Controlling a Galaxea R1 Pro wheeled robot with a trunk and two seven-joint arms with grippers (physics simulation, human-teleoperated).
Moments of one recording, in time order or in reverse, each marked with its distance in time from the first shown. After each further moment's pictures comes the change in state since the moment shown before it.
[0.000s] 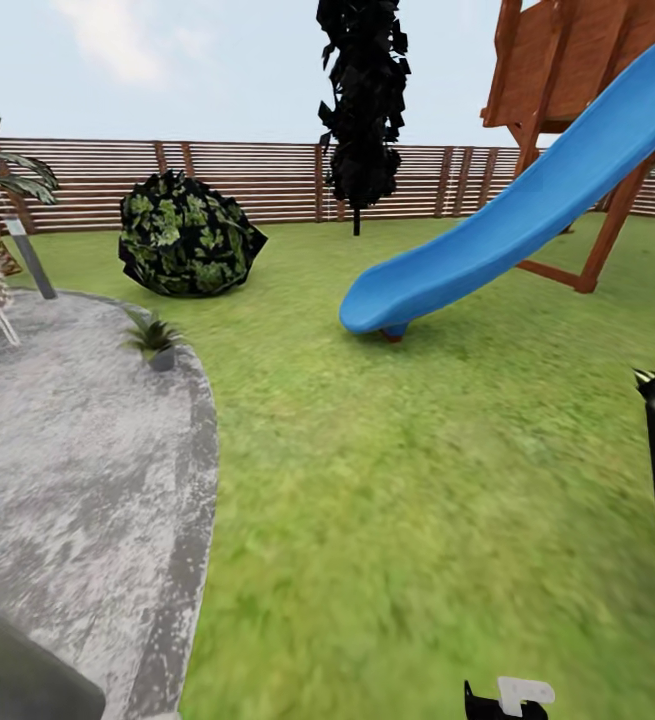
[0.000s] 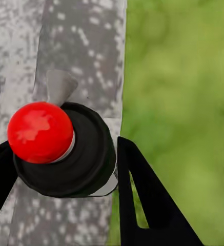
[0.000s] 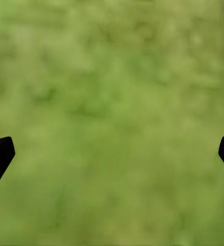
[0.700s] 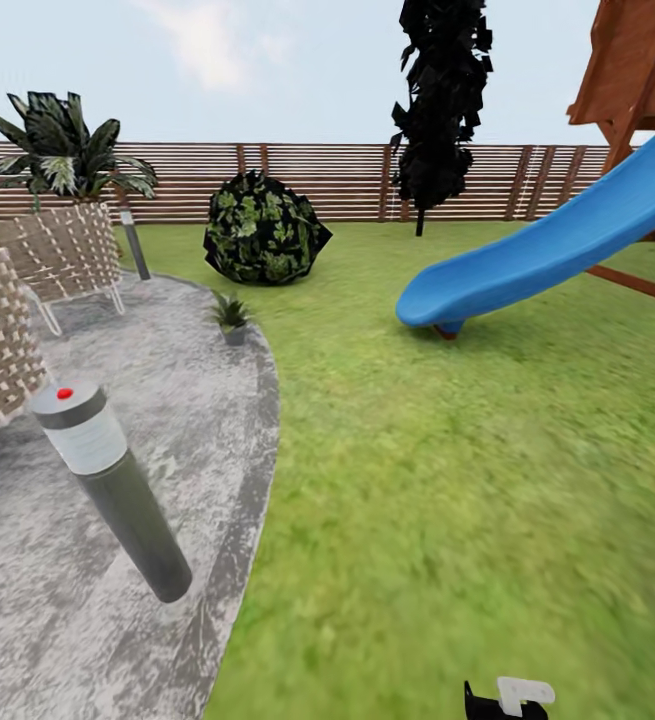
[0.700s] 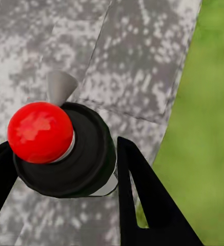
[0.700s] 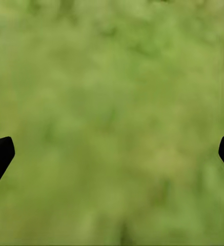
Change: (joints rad) left arm 0.000 0.000 0.000 0.000 0.000 0.000 0.000; right arm 0.000 0.000 0.000 0.000 0.000 0.000 0.000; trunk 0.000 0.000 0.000
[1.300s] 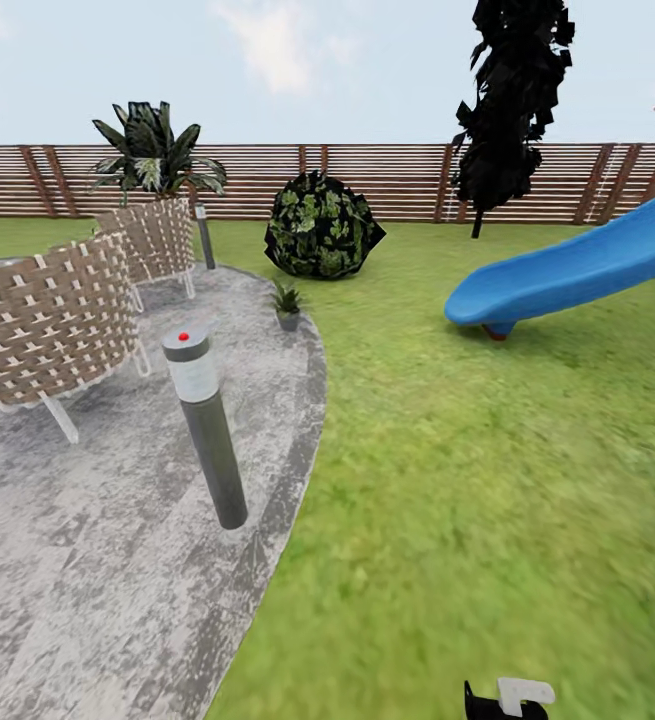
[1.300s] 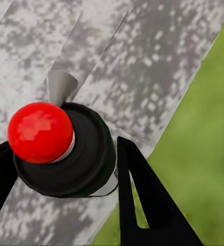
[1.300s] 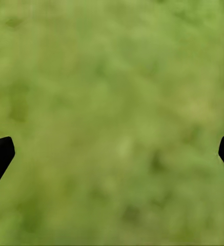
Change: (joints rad) left arm 0.000 0.000 0.000 0.000 0.000 0.000 0.000; right arm 0.000 0.000 -0.001 0.000 0.000 0.000 0.000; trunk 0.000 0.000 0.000
